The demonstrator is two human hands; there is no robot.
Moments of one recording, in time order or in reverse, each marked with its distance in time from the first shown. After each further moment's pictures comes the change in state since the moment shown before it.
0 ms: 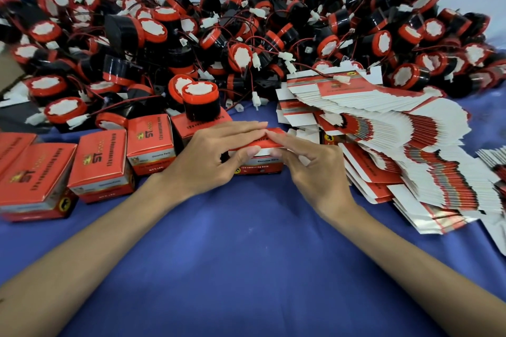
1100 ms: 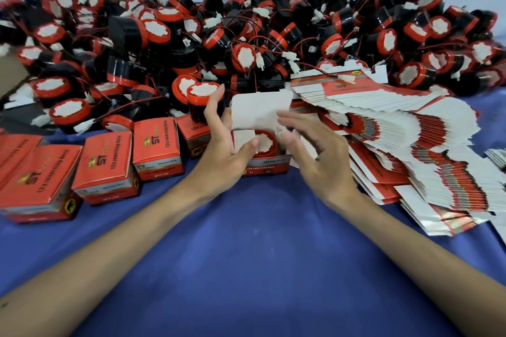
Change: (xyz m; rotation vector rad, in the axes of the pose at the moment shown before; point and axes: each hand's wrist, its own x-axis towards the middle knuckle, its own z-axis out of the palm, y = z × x) left_hand 0.004 0.022 0.014 -0.624 0.150 -0.430; right_hand 0.013 0.008 0.000 0.106 0.003 -0.055
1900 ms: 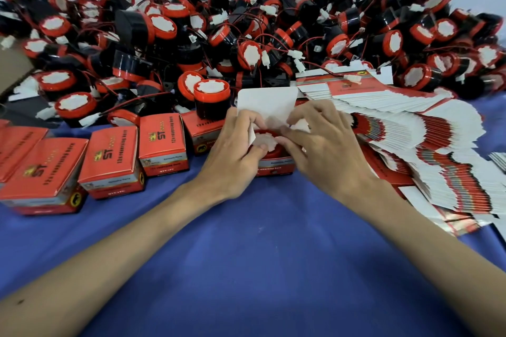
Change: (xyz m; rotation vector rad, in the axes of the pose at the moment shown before) left_hand 0.000 -0.007 0.002 0.379 0.038 0.003; right_hand 0.018 -0.013 -0.013 -0.786 -0.239 -0.259
